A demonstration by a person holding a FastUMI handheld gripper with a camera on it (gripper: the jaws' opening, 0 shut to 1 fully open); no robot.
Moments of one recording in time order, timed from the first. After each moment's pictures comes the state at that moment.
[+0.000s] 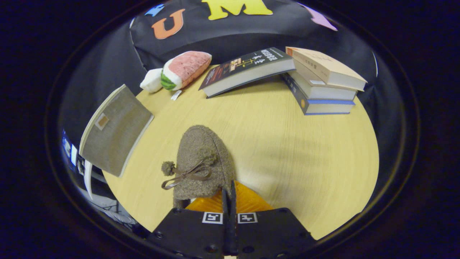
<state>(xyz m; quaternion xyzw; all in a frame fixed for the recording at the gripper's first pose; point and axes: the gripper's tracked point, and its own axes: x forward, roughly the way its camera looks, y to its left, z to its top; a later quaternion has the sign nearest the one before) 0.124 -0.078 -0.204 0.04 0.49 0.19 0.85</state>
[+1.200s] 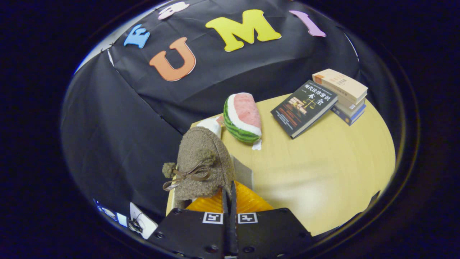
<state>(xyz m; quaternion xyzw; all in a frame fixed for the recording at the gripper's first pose) 0.108 0.243 0.030 0.22 0.42 0.14 0.87</state>
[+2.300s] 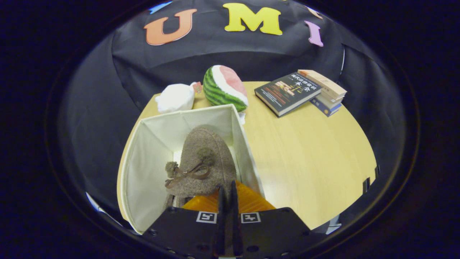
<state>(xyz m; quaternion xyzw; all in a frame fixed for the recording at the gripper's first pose) 0.090 0.288 -0.096 0.06 0.46 -0.03 0.89</state>
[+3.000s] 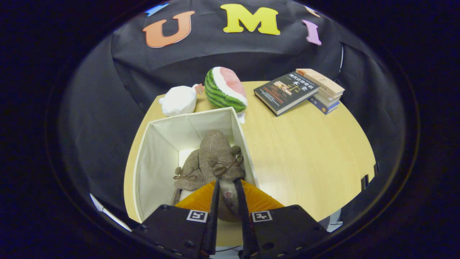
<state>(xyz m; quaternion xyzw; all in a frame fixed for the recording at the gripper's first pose) 0.075 0.287 -0.064 0.07 0.45 -0.02 0.89</state>
